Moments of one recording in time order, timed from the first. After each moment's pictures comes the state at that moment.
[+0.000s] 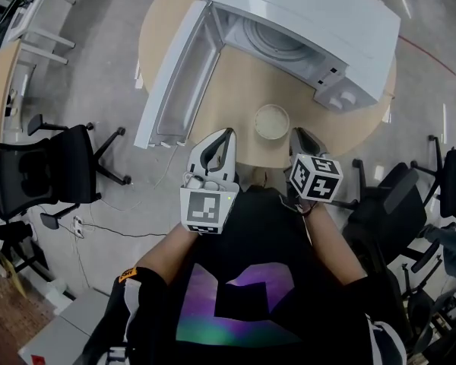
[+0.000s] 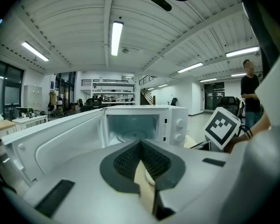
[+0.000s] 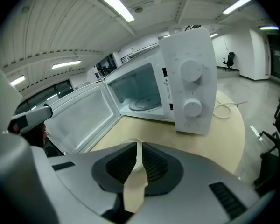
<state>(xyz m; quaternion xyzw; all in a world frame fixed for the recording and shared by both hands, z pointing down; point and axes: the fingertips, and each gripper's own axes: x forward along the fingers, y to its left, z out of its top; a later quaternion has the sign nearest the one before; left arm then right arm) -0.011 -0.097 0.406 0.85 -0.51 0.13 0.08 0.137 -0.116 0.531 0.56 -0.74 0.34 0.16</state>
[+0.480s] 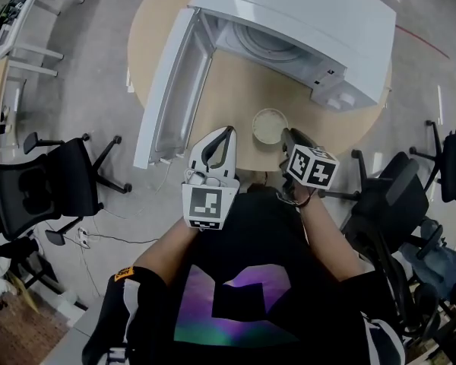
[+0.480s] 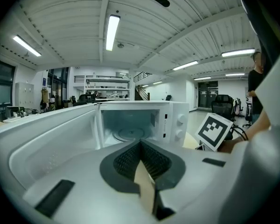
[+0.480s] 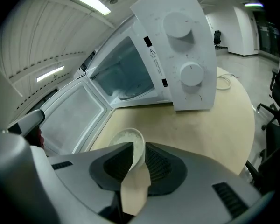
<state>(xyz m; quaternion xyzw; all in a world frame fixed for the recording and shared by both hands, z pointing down) -0.010 -0.129 0.424 0.86 -0.47 0.15 0.09 0.127 -0.131 0.579 0.56 -0.69 0.44 0.14</state>
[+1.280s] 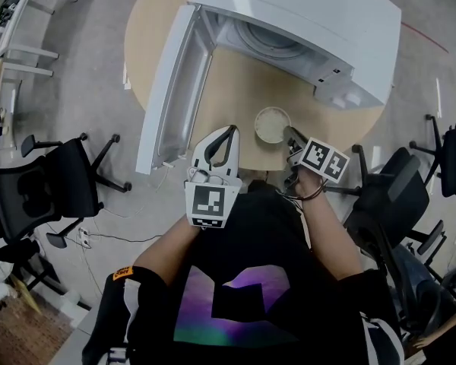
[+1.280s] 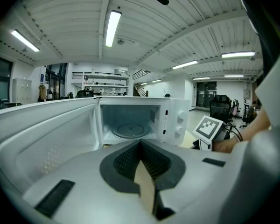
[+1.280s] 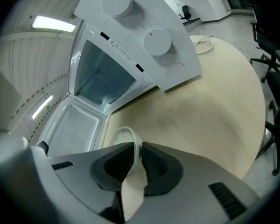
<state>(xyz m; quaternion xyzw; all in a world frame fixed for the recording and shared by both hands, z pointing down) -0.014 -0.138 0.441 0.87 -0.46 0.16 0.11 0.129 -0.132 0.608 0.54 -0.62 0.57 0.03</state>
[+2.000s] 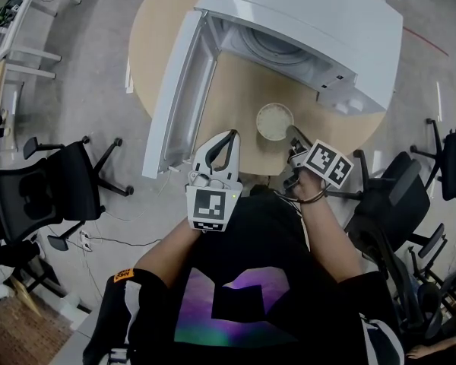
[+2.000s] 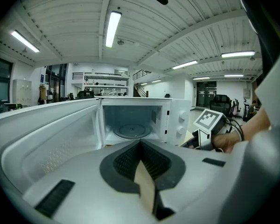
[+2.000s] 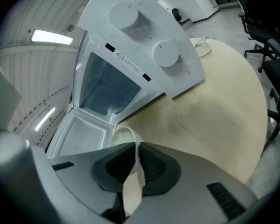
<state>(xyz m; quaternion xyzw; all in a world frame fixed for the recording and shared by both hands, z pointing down) -0.024 -0.140 0.438 0.87 -0.46 0.16 0.10 0.122 -0.148 0.580 0.55 -0.60 0.57 -0.03</state>
